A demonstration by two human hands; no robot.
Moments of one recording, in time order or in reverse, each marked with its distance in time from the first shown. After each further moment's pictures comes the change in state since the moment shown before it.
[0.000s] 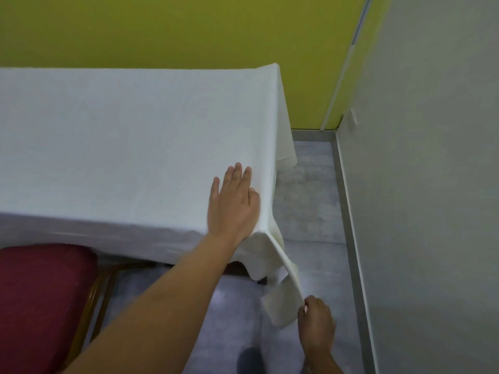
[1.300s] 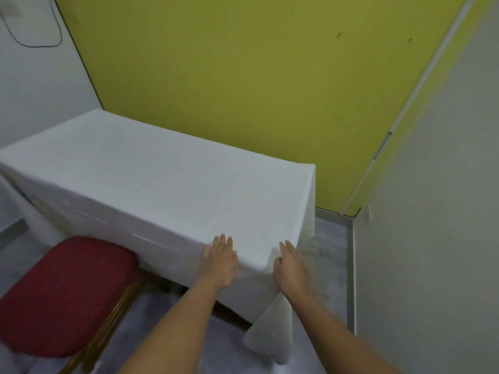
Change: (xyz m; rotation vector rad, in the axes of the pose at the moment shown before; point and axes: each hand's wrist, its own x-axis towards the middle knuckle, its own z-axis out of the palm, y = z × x) left_hand -0.097 -0.061 -0.098 0.001 -0.201 -0.285; right_hand -0.023 -0.193 -0.212 0.090 0.046 -0.613
